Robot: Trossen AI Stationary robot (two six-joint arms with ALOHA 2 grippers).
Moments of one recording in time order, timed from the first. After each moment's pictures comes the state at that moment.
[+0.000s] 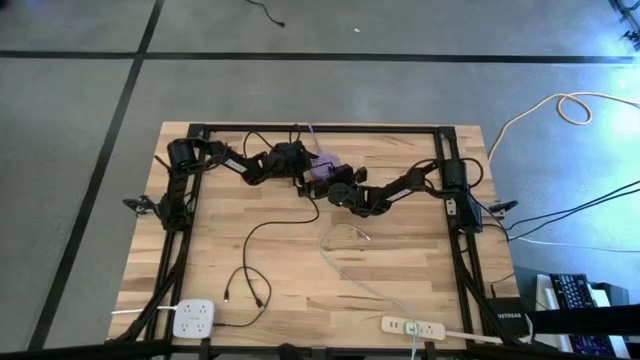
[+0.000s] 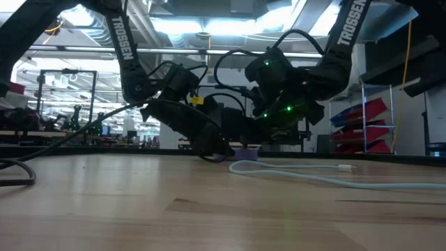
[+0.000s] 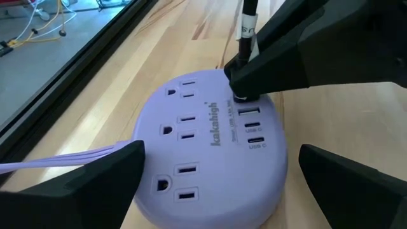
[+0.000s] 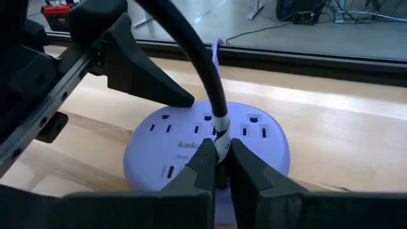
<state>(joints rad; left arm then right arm) 0.44 2.02 0.82 0.74 0.11 0.29 -0.09 2.09 0.90 0.56 0.87 0.65</state>
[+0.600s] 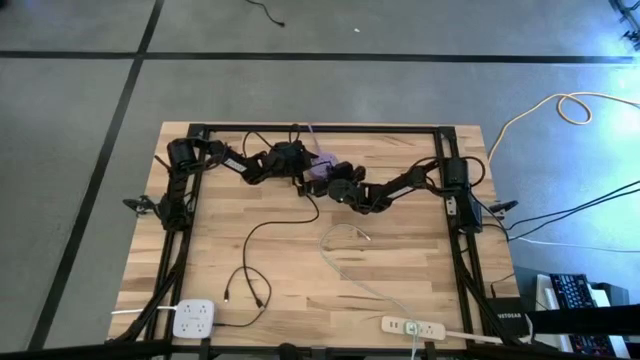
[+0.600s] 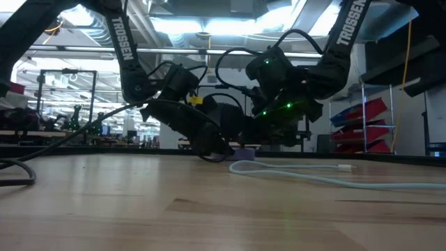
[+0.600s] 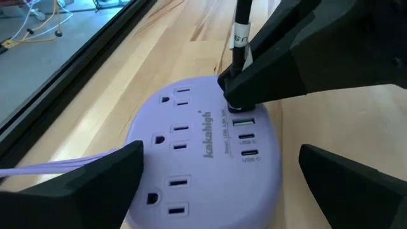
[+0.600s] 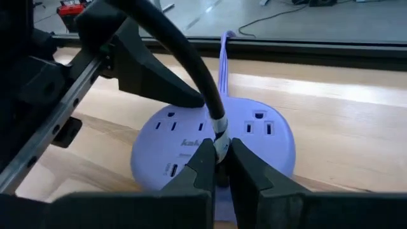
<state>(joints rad) 0.45 2.02 0.82 0.74 0.14 0.28 -0.11 2.07 0.90 0.53 0.77 0.69</state>
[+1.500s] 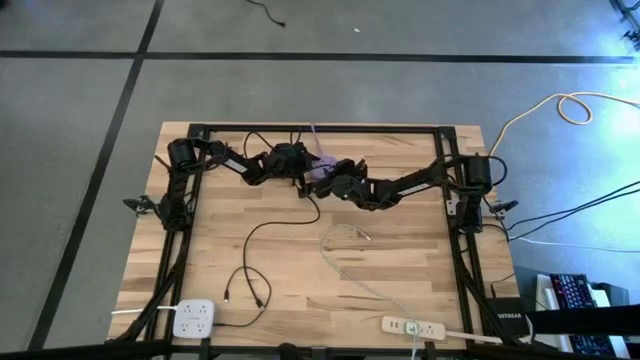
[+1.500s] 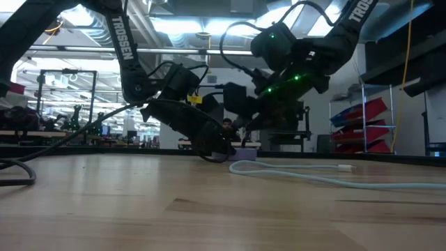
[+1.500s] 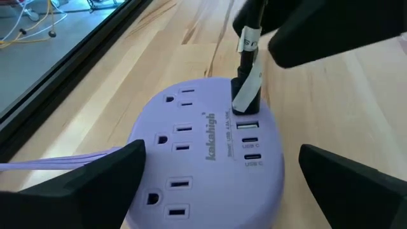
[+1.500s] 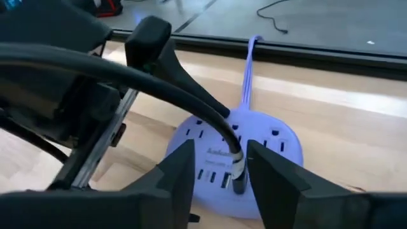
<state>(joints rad) 0.45 2.02 0.82 0.74 0.13 0.27 -0.11 1.89 0.90 0.39 0.70 0.68</state>
